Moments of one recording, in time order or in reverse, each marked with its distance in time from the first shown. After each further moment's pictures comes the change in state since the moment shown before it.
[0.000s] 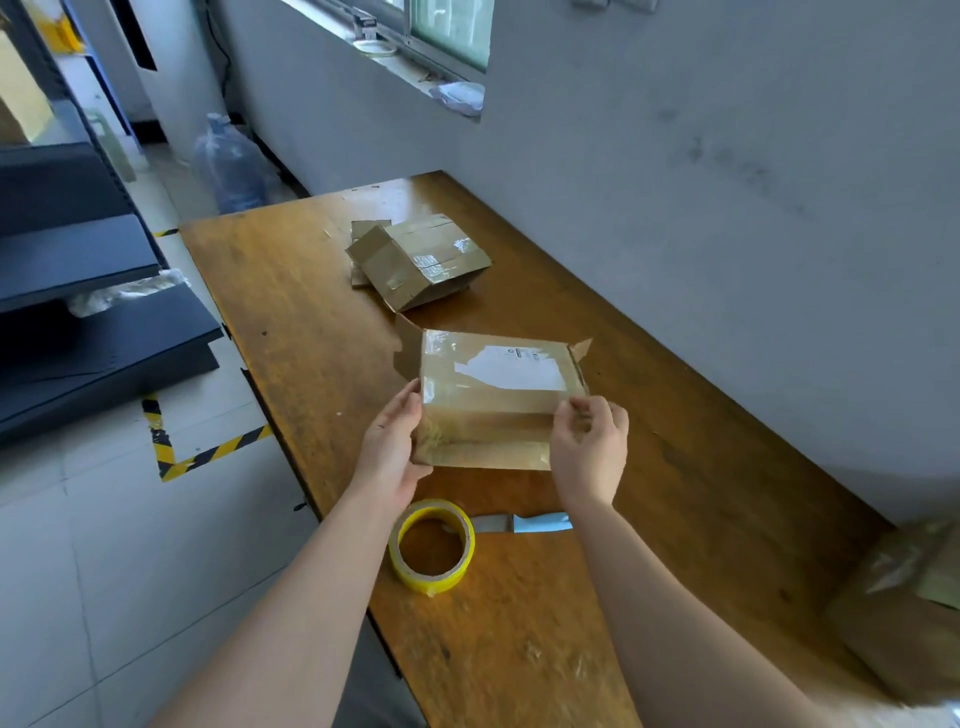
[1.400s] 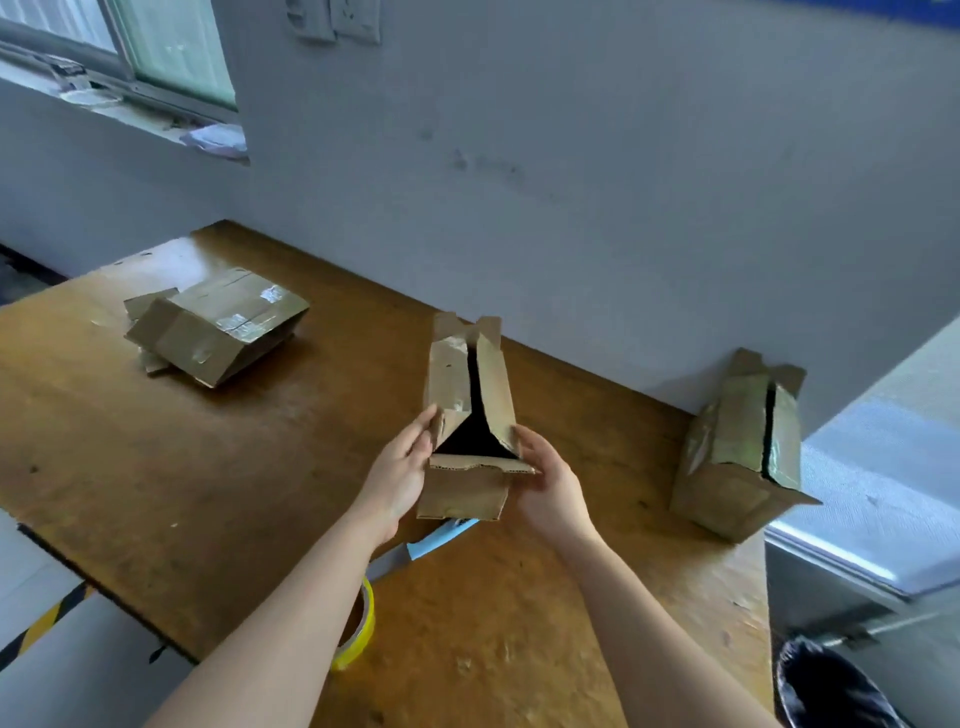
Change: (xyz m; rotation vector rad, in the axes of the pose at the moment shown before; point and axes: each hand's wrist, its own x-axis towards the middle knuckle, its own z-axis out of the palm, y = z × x) left_hand 0.004 -0.045 0.103 0.710 -0.584 0.152; right_hand -0.026 0.039 -0.103 0.112 -0.183 0.251
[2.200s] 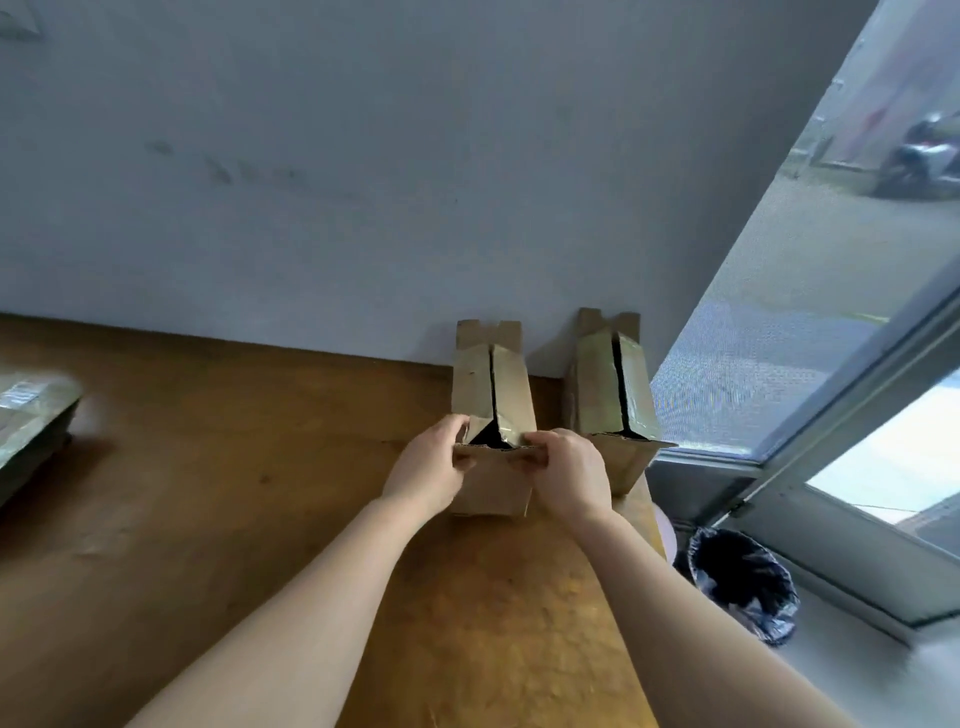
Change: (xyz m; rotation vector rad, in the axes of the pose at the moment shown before) left_hand 0.074 0.036 0.166 0.865 -0.355 0.443; right_hand 0.030 0.050 -0.132 -0.618 0.419 0.099
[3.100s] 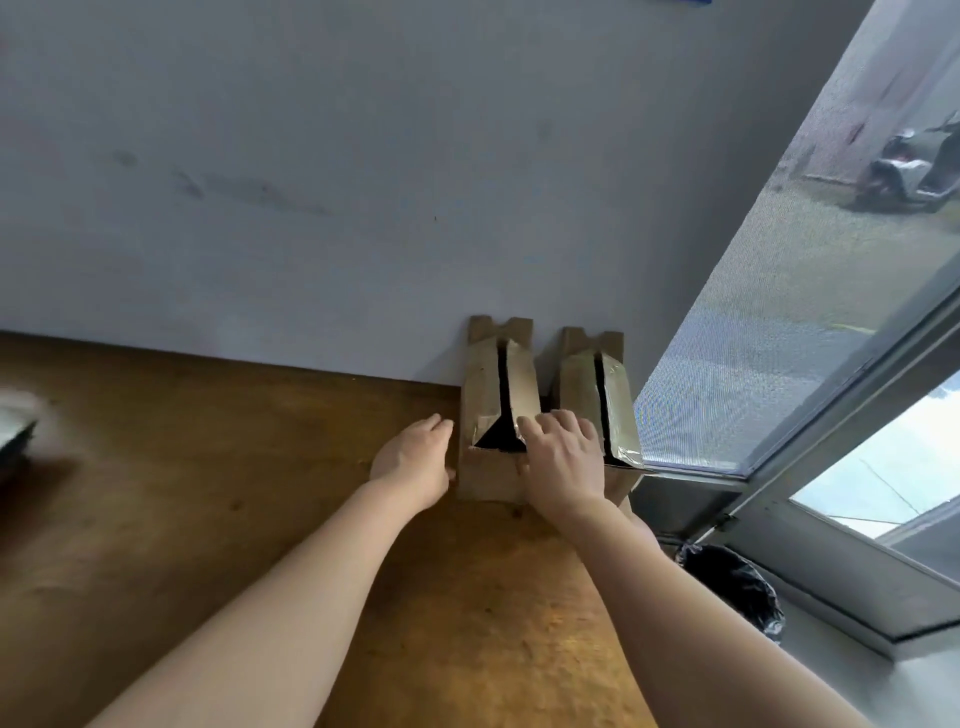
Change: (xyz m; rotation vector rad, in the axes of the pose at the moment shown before) left_hand 0.042 0.013 -0.006 0.353 -0.139 -0.031; right_hand 0.037 0.006 -0.019 -0.510 0.016 -0.182
